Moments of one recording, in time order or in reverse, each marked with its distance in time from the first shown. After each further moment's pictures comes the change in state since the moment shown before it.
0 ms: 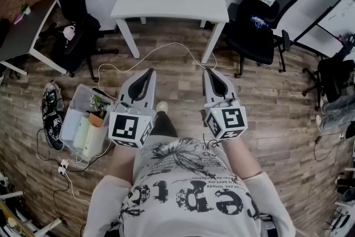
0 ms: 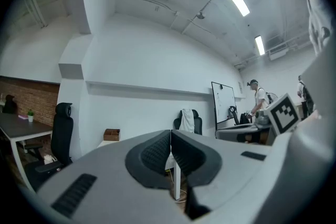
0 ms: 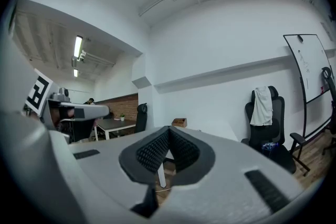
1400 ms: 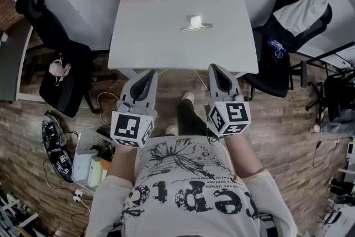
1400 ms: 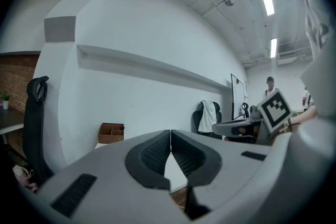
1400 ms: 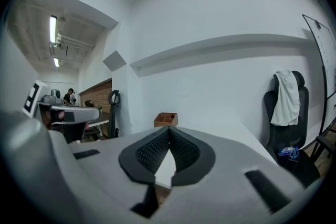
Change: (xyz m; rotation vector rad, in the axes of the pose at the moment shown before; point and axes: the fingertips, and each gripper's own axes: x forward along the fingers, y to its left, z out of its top) left arm 0.354 0.326 -0.074 -0.085 0.104 -0.074; right arm 0.472 -0.105 -0.023 0.017 0.146 -0.100
